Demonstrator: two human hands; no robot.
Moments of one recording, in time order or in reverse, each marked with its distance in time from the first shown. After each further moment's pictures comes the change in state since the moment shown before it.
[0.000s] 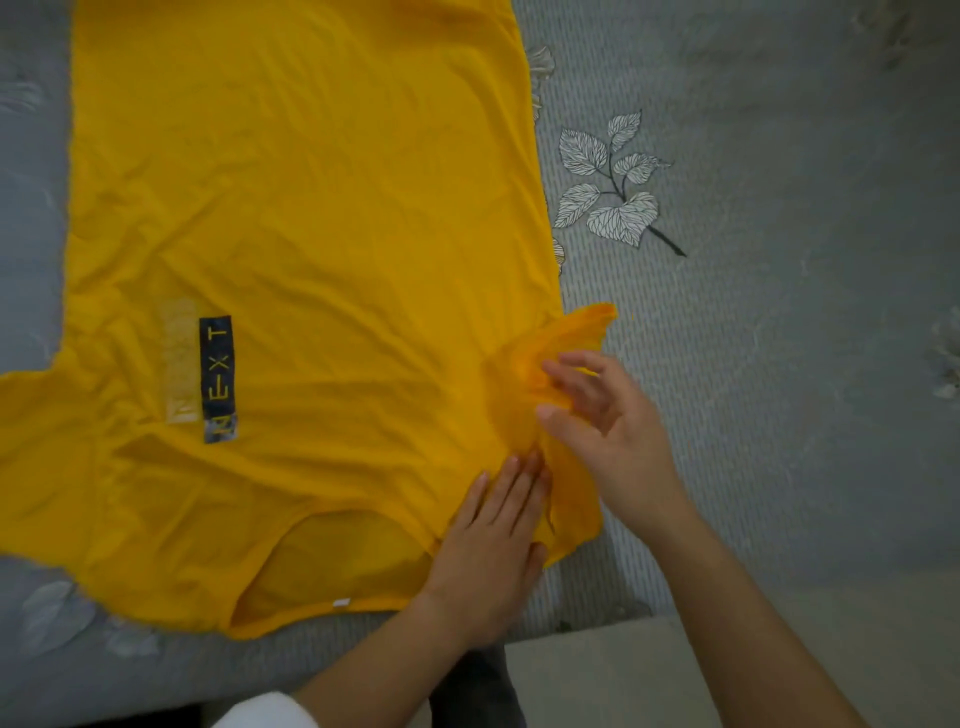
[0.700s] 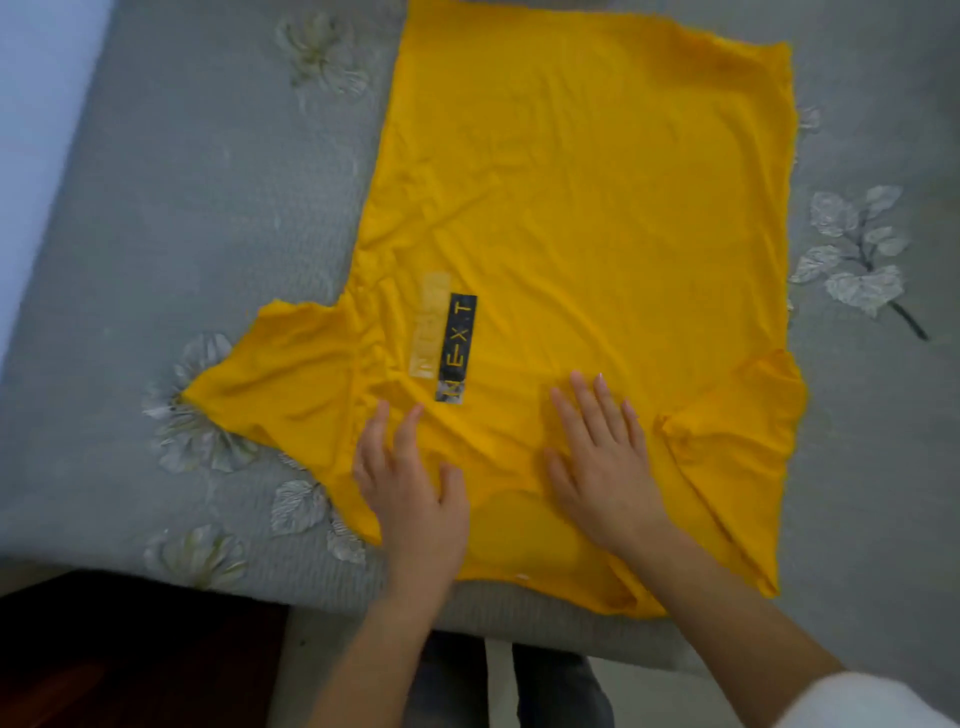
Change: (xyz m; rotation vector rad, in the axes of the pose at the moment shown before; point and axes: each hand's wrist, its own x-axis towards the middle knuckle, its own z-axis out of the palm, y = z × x) left_hand -0.110 -0.147 -0.044 -0.696 0.819 -0.967; right_hand -0.002 0.018 0.164 -1.183 -0.343 -0.349
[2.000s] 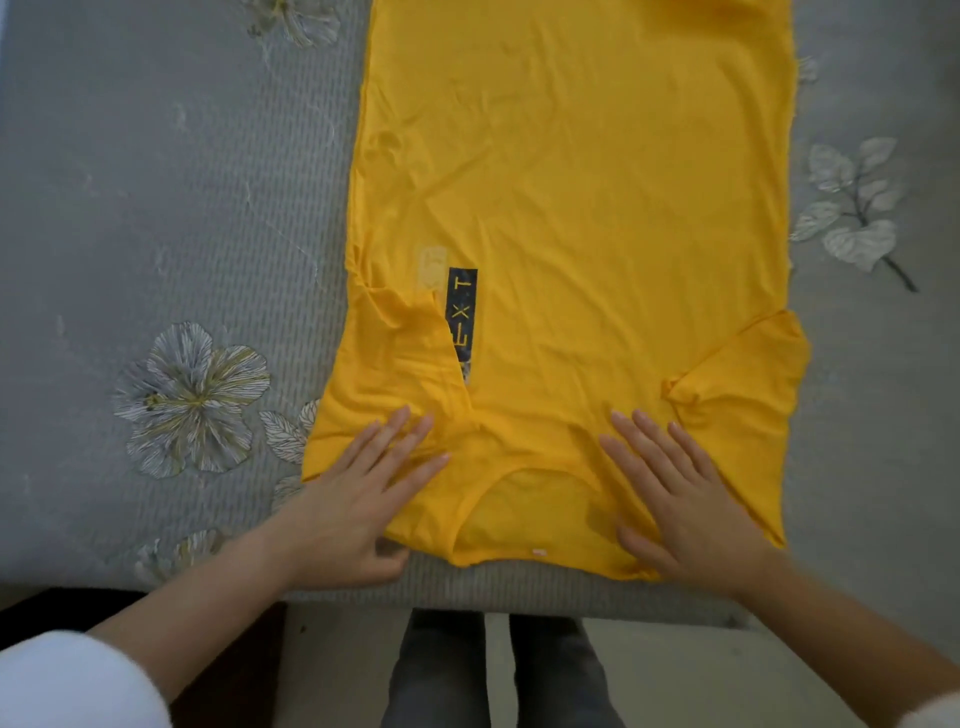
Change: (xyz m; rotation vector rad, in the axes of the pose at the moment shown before) left_hand 0.065 -0.093 -0.060 0.631 -0.808 1.090; right_hand -0.063 0.043 -0.016 -0.154 -0.028 -0.320
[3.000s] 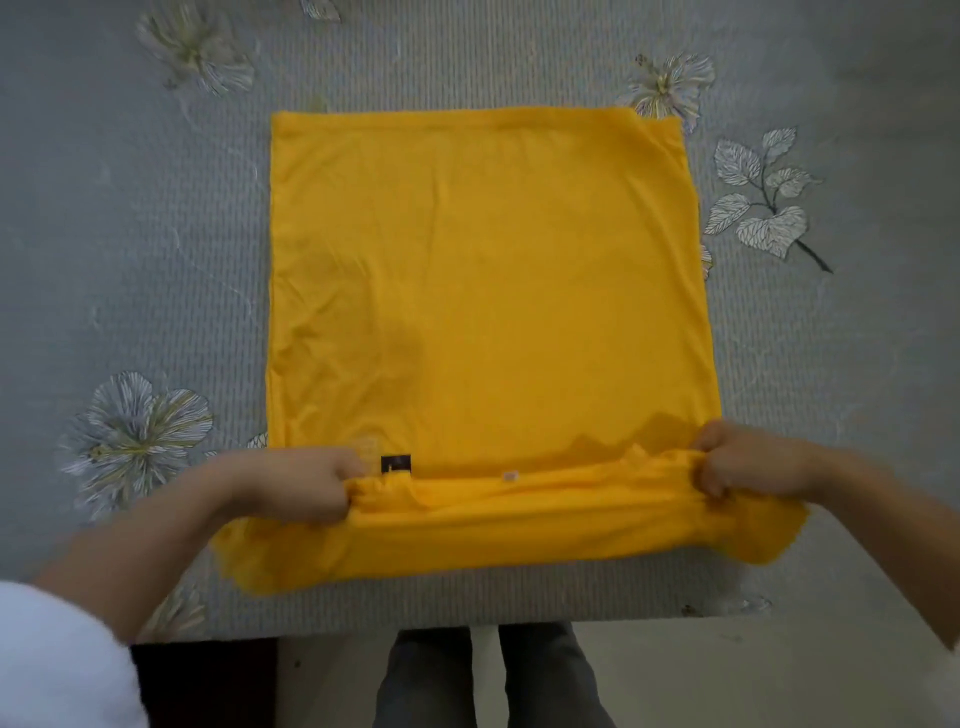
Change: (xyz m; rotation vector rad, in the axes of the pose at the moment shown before) left_hand 0.072 -0.015 -0.091 -0.806 -0.857 -0.428; right_hand -0.003 0.095 -0.067 0.871 -0.718 0.704
